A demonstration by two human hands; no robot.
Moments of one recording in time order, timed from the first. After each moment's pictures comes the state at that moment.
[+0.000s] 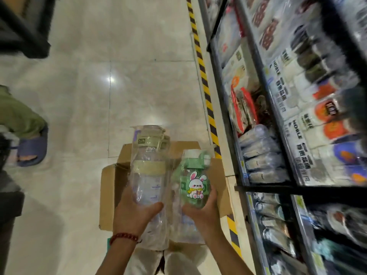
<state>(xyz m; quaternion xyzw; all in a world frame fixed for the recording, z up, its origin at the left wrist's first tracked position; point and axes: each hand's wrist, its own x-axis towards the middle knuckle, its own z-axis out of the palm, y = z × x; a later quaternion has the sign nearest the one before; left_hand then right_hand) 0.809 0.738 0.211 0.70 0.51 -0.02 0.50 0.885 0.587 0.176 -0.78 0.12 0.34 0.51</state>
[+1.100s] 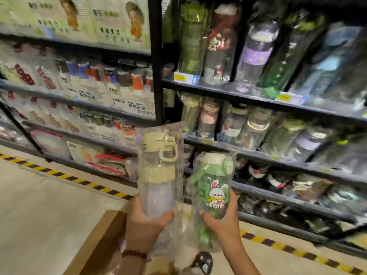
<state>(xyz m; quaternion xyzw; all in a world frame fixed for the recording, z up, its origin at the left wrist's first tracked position) 0.726 0.590 0.447 0.78 -0.03 -0.16 0.61 0.624 0.437 0.423 -0.65 0.36 -0.22 0.64</state>
